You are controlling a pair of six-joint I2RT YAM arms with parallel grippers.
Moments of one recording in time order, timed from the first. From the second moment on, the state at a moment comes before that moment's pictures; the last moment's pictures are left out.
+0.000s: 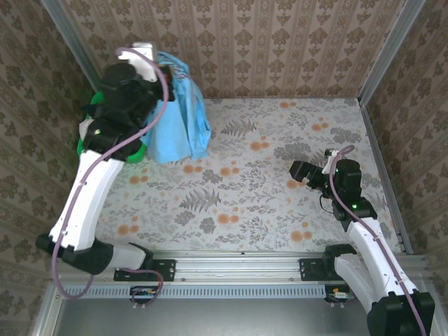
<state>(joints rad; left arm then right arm) -0.51 1.38 1.82 -0.53 -0.17 -0.18 0.03 0.77 0.52 -0.23 -0.33 0.53</state>
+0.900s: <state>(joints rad) -0.30 1.75 1.12 -0.20 -0.03 -0.57 0.58 1.32 0.70 -0.19 -0.09 0.55</state>
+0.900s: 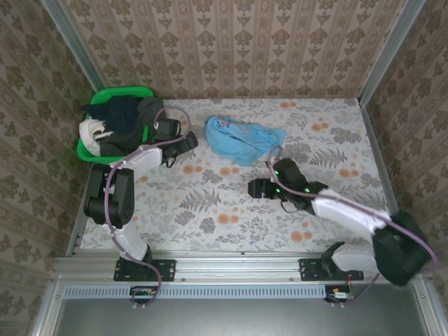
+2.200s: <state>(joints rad) -0.24 1.38 0.94 -0.05 0.16 -0.45 0.39 1.48 1.59 -0.69 0.15 0.15</state>
